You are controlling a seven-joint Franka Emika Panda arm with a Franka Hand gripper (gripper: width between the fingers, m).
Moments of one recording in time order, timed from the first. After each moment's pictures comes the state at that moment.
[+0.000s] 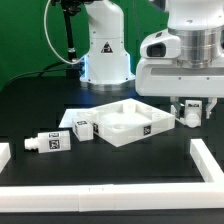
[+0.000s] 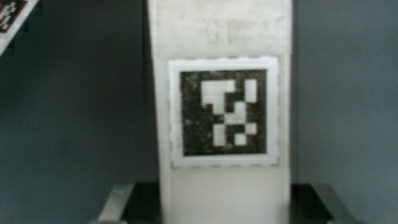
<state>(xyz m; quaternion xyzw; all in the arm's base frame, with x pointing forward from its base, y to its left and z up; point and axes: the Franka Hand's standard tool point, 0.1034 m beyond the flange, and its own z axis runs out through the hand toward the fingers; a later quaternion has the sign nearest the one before) 0.524 0.141 0.074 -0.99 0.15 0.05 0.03</state>
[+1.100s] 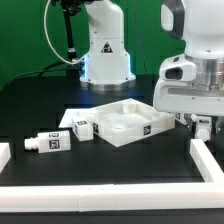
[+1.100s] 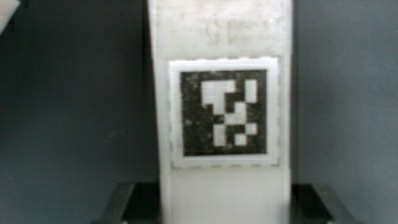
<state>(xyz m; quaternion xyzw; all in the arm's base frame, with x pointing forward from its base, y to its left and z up) 0.470 0.181 0.015 -0.99 0.16 0.05 0.02</state>
